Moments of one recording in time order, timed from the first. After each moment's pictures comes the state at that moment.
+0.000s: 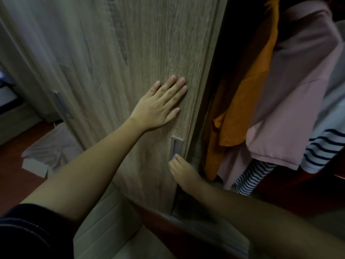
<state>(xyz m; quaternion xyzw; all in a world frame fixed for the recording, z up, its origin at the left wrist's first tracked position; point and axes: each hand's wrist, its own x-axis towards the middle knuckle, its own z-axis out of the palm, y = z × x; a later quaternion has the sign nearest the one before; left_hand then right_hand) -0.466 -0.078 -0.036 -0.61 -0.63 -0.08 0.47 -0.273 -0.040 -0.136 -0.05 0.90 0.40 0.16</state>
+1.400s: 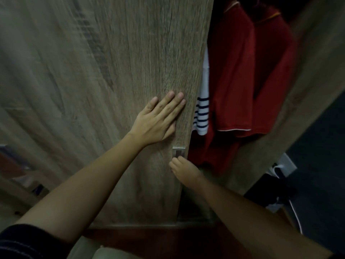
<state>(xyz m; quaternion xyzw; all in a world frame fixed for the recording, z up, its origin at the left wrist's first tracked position) -0.226 0.061 -0.035 -0.68 -0.47 -0.16 0.54 -0.058 0.070 -0.138 0.06 0.92 0.36 0.15</state>
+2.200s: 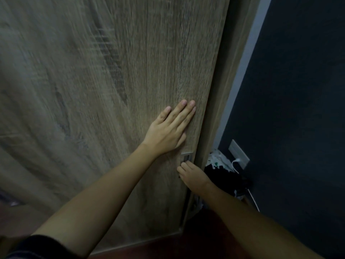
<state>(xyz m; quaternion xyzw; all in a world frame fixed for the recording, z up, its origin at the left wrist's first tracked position) 0.007 0.167 -0.035 -0.69 -0.44 -0.18 0.54 0.163 0.163 -0.153 0.22 0.91 0.31 0.14</state>
